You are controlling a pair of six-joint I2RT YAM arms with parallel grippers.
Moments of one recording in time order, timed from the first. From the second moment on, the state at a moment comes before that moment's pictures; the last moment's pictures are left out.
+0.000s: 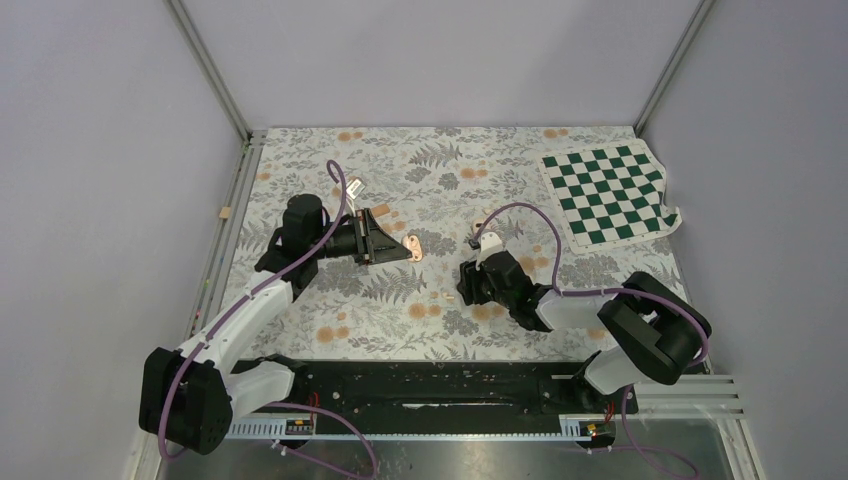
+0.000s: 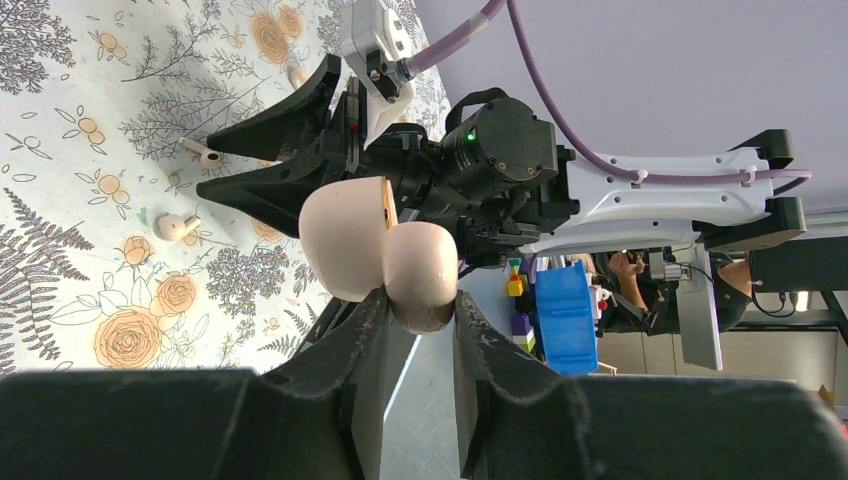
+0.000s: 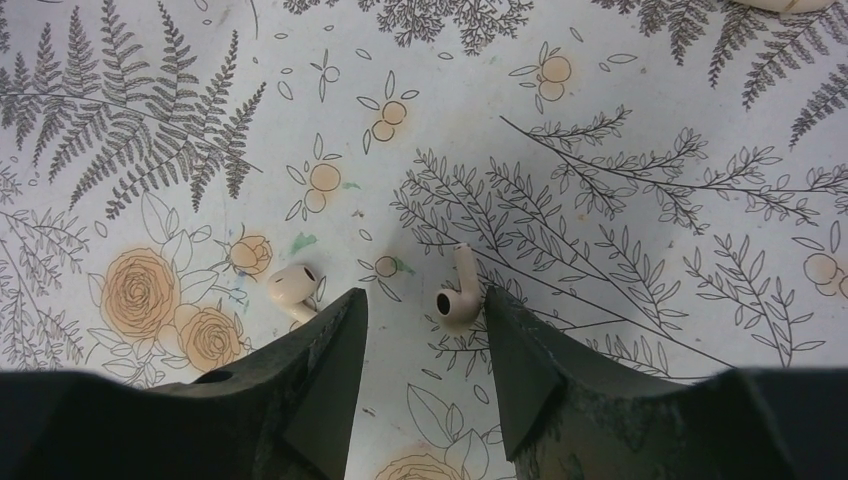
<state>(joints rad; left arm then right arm) -0.33 1.09 0.71 0.04 0.93 -0.84 0.77 1.49 0.44 0.43 0.09 0.33</state>
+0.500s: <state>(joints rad) -0.33 1.09 0.71 0.04 0.93 -0.84 0.77 1.53 0.44 0.49 0.16 0.27</state>
